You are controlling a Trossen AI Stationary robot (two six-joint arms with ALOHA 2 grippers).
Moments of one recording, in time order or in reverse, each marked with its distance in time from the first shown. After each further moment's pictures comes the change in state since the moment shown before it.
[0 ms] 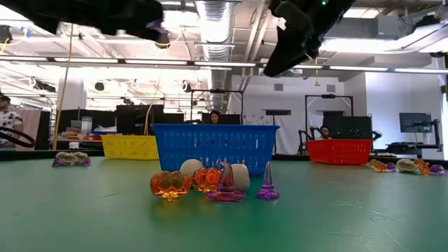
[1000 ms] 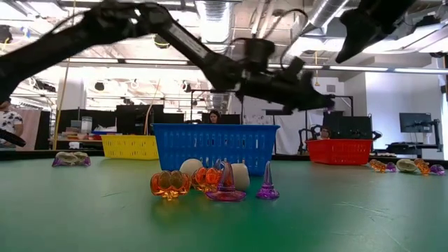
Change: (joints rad) left arm 0.505 1.354 1.434 -0.039 0.240 -0.287; right arm 0.274 -0.133 0.000 -0.892 0.537 0.759
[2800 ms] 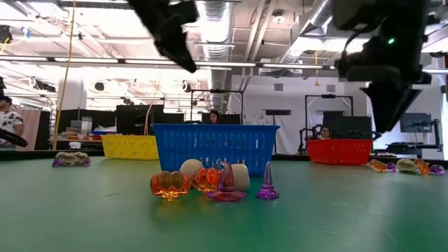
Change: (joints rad) left arm -0.095 -1.126 -0.785 -0.908 -0.587 0.090; right arm -0.181 0.095 -0.175 0.247 -0.761 0.107
